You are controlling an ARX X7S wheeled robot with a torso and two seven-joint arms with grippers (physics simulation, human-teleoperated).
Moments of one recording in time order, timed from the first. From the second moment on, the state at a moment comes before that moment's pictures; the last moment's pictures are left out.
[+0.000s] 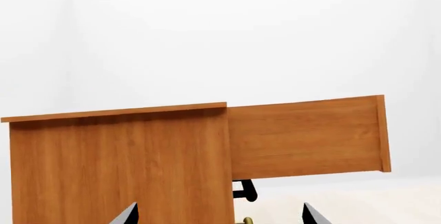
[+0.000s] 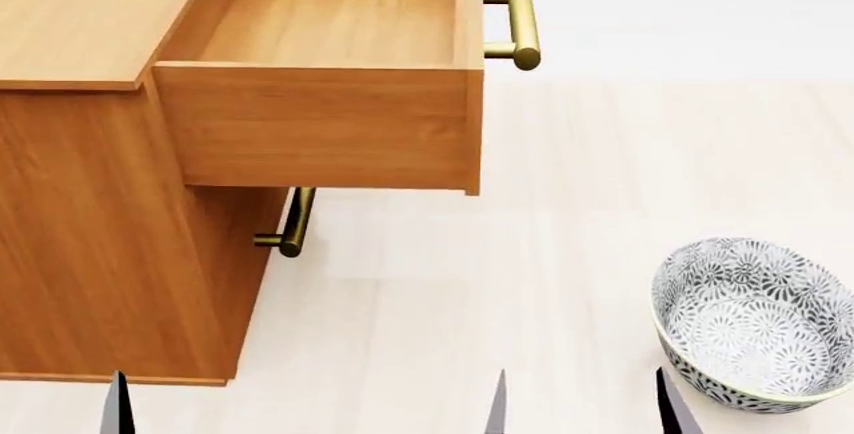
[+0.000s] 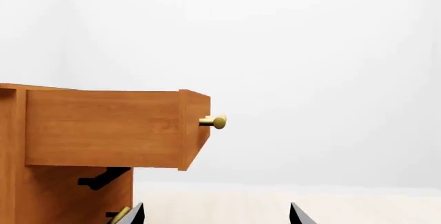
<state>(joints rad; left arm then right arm) 0.26 -0.20 0.20 0.76 0.03 -0.10 -0.26 -0.21 0.22 -0.16 -0.63 0.10 0.03 0.21</state>
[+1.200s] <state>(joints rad) 0.20 -0.22 0.22 0.66 -0.01 -0.12 -0.30 -0.33 0.51 0.32 -0.45 0.40 -0.02 0.01</state>
